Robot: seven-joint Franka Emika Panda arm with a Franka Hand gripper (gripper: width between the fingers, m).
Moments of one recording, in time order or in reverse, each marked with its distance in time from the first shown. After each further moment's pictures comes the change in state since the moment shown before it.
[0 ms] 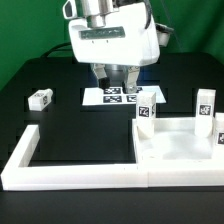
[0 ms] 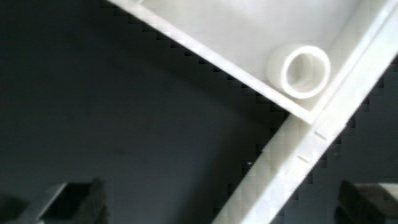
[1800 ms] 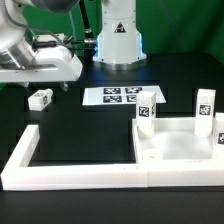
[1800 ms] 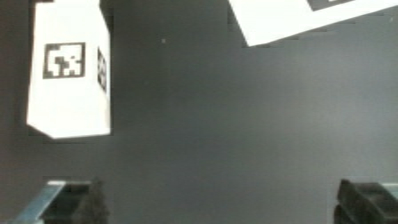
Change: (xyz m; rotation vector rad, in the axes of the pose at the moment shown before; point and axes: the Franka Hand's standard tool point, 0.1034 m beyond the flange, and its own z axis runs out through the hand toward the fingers) arm 0.014 0.220 0.017 -0.254 -0.766 -0.503
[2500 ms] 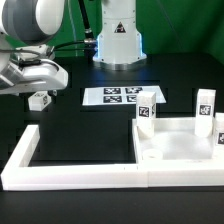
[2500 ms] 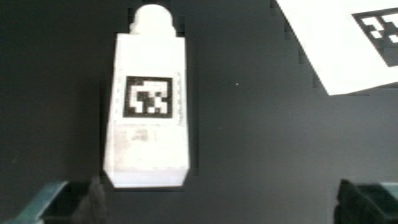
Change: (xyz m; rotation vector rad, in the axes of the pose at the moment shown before) arm -0.005 0.046 0.030 -0.001 -0.118 -0.075
